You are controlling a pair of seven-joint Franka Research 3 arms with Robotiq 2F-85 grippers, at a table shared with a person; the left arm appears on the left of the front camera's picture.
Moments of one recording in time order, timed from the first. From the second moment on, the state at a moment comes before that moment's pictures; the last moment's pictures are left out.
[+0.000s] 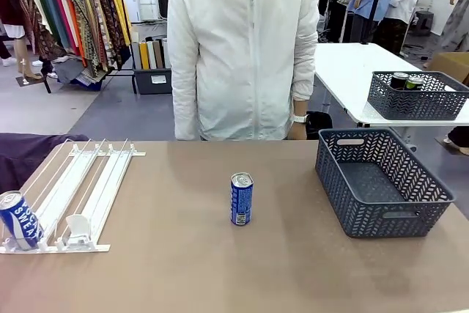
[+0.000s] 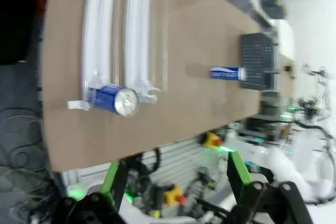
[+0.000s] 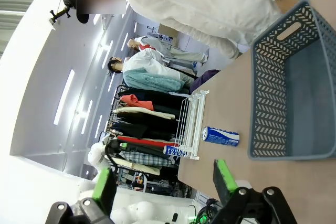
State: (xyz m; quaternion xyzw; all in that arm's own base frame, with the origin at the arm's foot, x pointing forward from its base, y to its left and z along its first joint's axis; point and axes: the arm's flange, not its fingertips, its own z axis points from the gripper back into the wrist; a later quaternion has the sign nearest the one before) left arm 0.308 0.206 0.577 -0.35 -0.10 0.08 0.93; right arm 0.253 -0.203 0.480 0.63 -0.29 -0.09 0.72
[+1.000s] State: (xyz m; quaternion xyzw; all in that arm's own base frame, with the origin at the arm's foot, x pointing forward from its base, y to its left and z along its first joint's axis) left arm 0.350 0.043 0.466 -0.05 -0.11 -0.01 0.99; right arm 0.253 -0.203 0.480 0.63 -0.29 -0.09 0.72
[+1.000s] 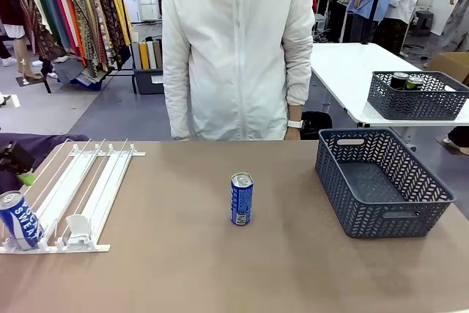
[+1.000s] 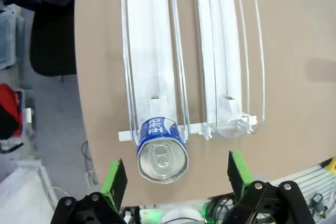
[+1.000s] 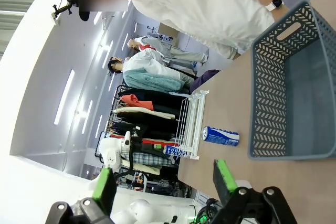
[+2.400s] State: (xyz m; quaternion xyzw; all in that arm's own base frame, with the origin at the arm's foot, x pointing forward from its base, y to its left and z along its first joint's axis) left arm 0.370 0.044 0.388 -0.01 0.00 -0.02 1.00; right arm 0.253 -0.203 0.480 0.63 -0.29 -0.09 0.72
